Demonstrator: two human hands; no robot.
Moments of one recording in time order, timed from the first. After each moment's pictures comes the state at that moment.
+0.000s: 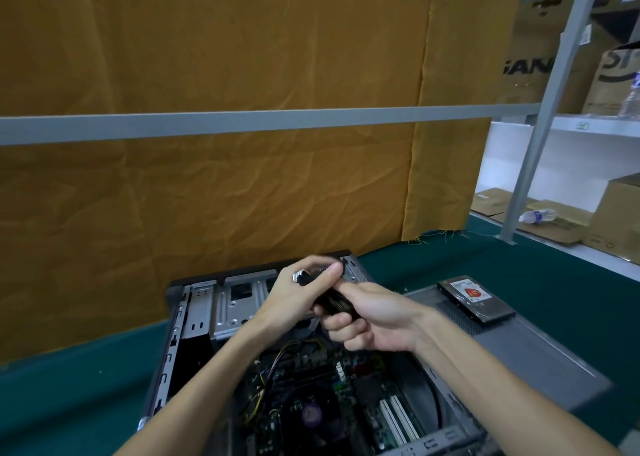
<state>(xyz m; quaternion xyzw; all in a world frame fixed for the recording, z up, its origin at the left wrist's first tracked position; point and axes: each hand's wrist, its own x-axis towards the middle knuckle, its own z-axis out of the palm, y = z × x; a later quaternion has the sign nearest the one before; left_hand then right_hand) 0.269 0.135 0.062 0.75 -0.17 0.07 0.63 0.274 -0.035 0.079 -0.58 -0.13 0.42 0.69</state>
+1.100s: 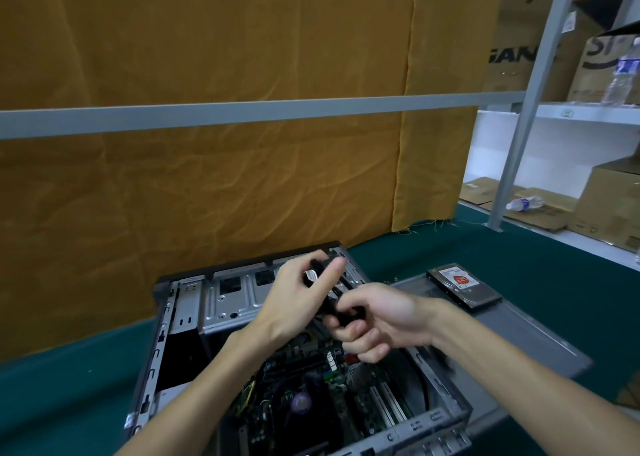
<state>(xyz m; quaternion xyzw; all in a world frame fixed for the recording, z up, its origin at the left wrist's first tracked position) 0.247 0.111 0.073 0.81 -0.22 0.18 0.50 0.261 -0.067 0.083 -0.58 -0.18 0.51 0.61</state>
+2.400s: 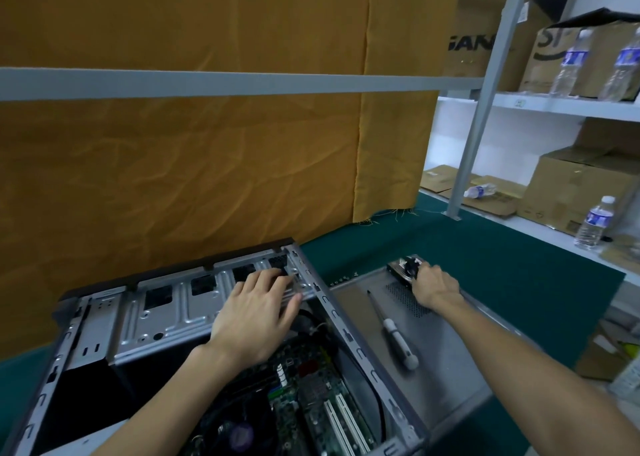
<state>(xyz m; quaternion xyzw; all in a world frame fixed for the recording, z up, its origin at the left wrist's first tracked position) 0.312 0.100 -0.001 0.98 -0.15 0.14 0.07 0.425 -0.253 -0.044 -0.98 0.17 -0.02 0.07</state>
